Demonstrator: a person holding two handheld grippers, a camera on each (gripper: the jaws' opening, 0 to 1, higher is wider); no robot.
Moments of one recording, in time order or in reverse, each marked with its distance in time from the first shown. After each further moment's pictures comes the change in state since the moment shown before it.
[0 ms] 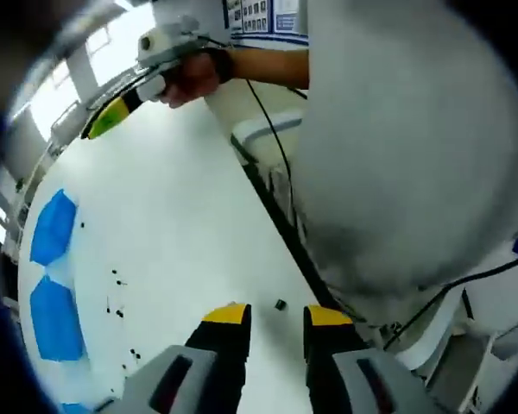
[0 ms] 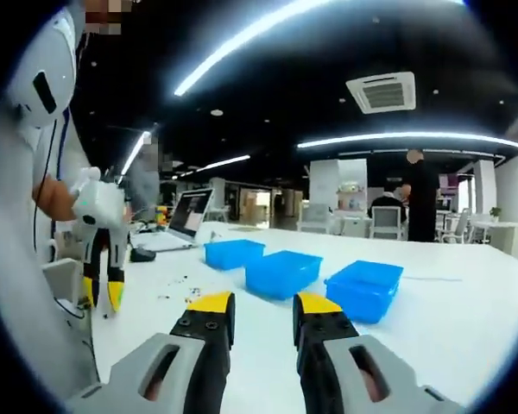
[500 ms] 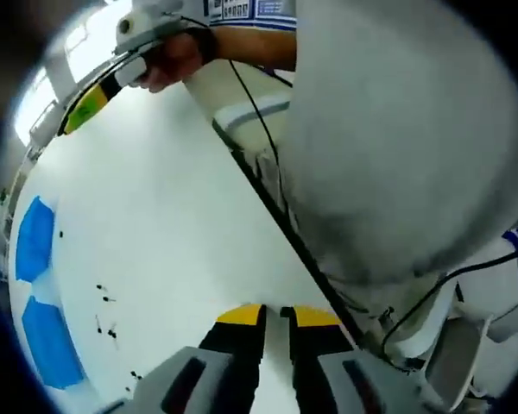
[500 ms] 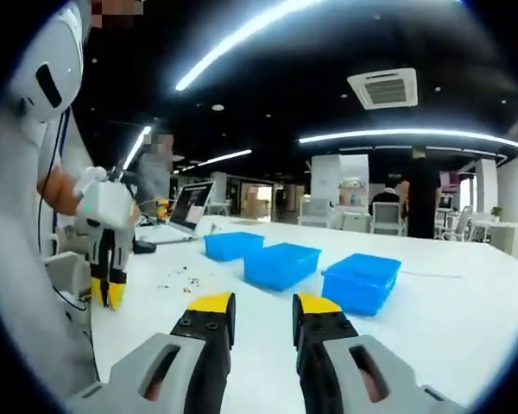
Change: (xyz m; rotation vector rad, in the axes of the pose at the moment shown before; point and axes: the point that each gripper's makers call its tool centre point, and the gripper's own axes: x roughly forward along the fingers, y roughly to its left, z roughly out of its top) left arm 0.013 0.012 0.003 0.048 0.036 -0.040; right arm -0.001 -0.005 -0.013 -0.017 0.039 0.014
